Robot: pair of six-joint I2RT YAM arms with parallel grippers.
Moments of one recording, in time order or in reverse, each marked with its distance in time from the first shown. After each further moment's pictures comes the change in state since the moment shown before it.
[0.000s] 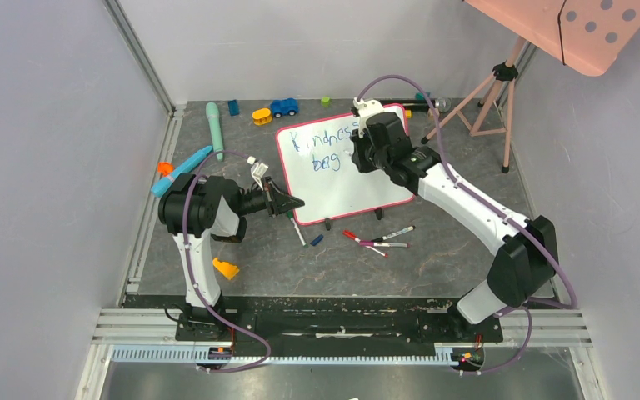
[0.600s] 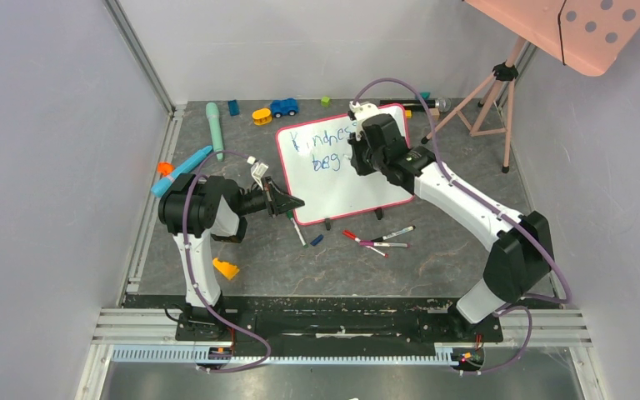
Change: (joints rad) left arm 0.000 0.000 0.000 0.000 0.000 0.000; right arm 0.005 0.033 0.000 -0.016 0.000 -0.008
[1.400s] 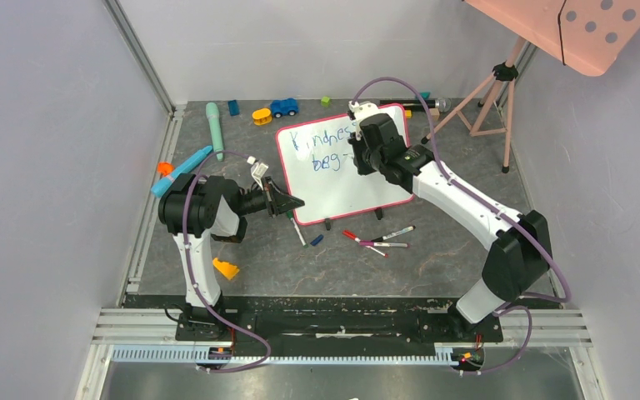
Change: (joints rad) left arm 0.000 0.000 0.000 0.000 -0.001 0.000; right arm 0.006 0.011 0.024 -0.037 0.065 -0.005
